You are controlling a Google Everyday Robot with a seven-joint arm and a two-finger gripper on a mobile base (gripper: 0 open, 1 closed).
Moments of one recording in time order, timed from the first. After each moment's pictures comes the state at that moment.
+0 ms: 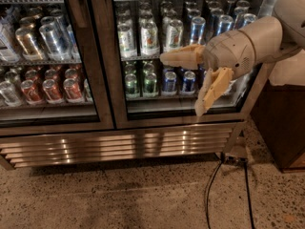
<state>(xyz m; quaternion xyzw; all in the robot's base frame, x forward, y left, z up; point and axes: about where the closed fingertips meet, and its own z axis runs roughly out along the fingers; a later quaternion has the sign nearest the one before) 0.462 -0.055 0.959 -0.64 0.49 0.48 0.34</state>
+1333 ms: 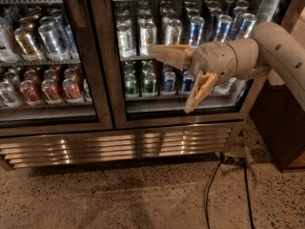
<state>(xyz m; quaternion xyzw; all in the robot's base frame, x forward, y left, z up) 0.474 -0.036 0.964 -0.59 0.37 0.57 0.43</state>
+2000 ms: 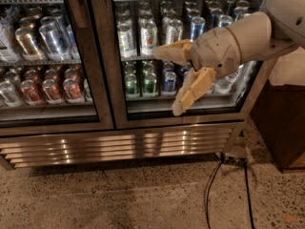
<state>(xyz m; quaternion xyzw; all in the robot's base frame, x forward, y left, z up) 0.475 -0.029 0.956 -0.64 0.52 0.42 0.37</state>
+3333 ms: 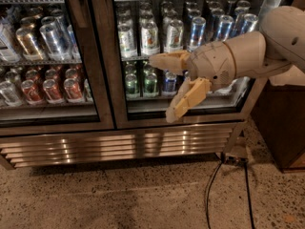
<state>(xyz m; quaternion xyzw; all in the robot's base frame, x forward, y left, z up) 0.465 -0.018 0.947 -0.61 0.52 0.46 0.39</state>
